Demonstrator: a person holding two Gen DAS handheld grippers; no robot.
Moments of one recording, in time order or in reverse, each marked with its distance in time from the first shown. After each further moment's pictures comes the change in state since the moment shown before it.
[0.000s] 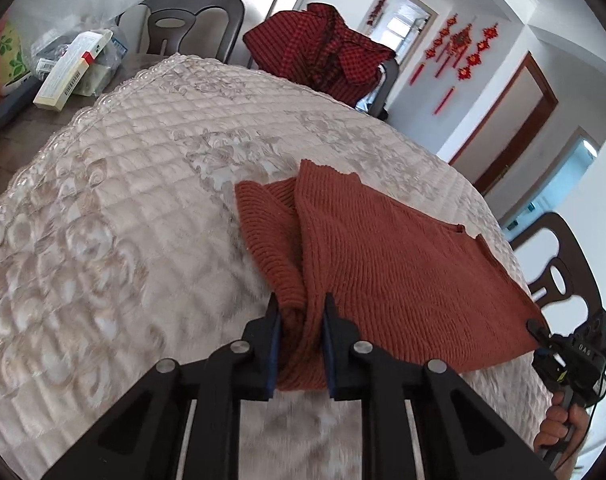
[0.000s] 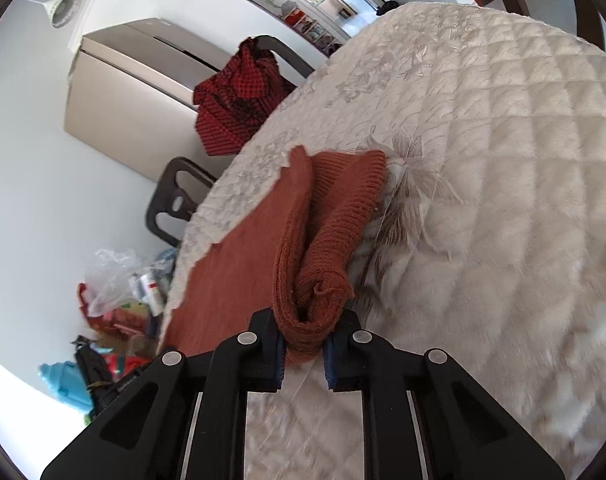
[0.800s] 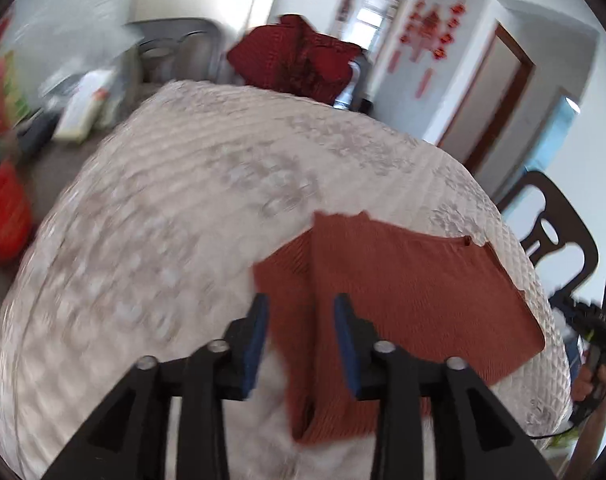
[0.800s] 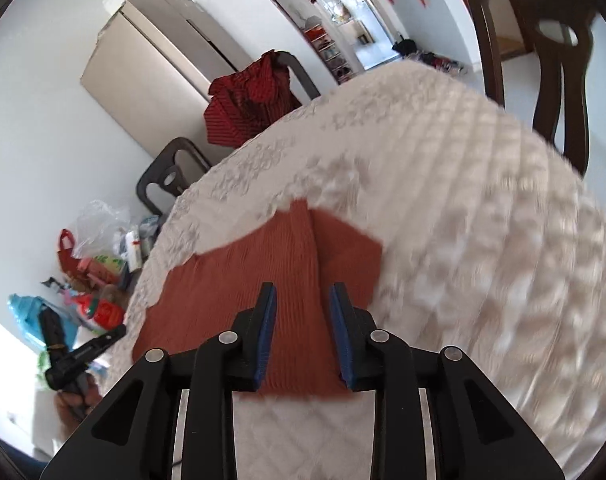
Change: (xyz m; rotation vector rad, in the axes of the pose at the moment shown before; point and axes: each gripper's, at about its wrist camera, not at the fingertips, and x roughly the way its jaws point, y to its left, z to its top) left arm -0.051 -0.015 -0.019 0.170 -0.016 0.018; right arm -0.089 0.026 -0.036 -0.250 -0.053 -0.170
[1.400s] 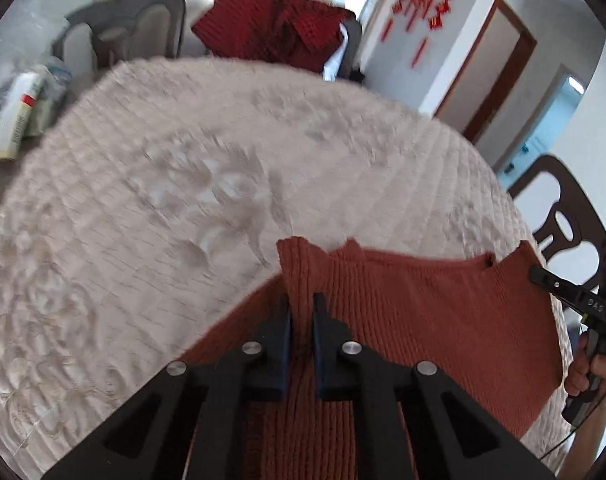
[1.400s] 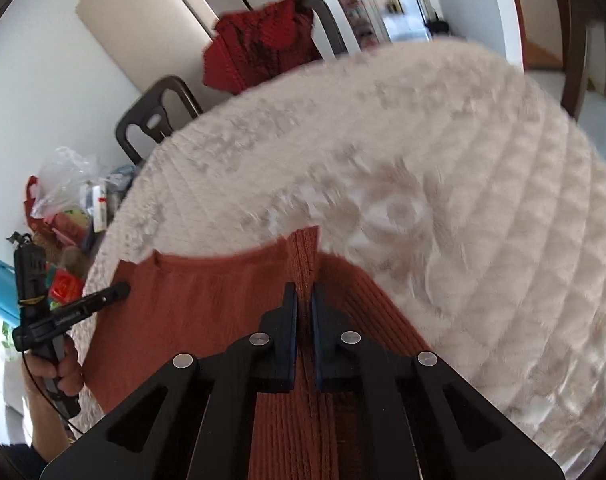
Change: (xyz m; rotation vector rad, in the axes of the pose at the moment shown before) left arm 0.080 -0.019 0.043 -0.006 0.087 -0.004; right arm 0.108 0.024 0.054 -0.155 0.134 -0.017
